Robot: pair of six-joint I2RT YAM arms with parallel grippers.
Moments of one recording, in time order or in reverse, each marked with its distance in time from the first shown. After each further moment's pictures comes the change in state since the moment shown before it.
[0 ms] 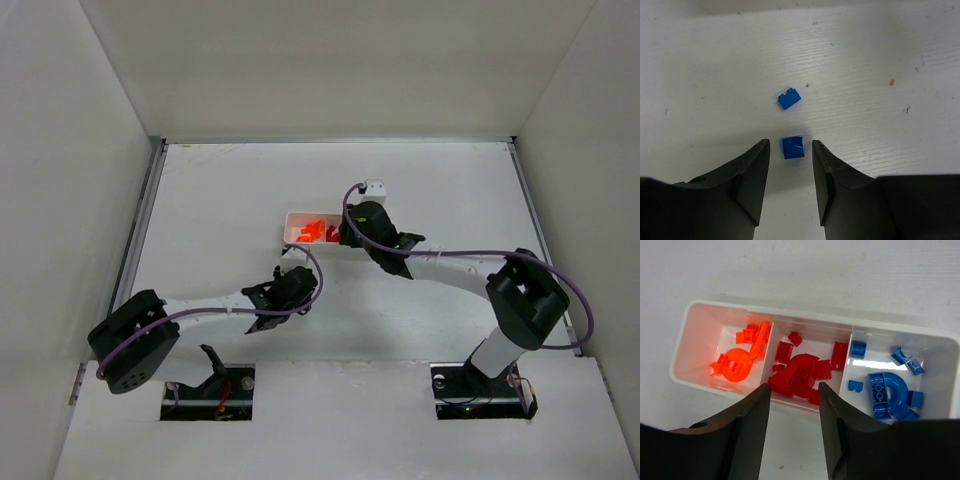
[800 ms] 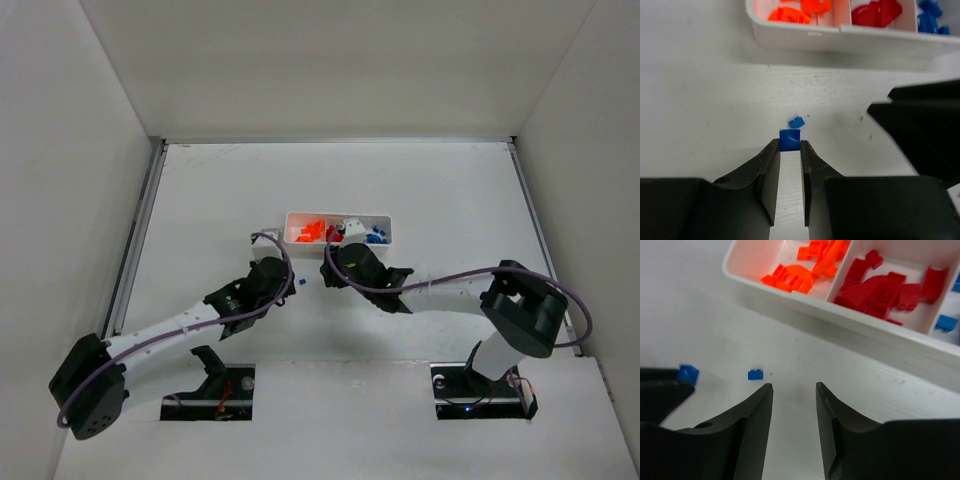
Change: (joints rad) left arm 0.081 -0.286 -0.024 -0.063 0.006 -0.021; right arm 0.201 -0.067 -0.208 0.151 -0.040 0.027
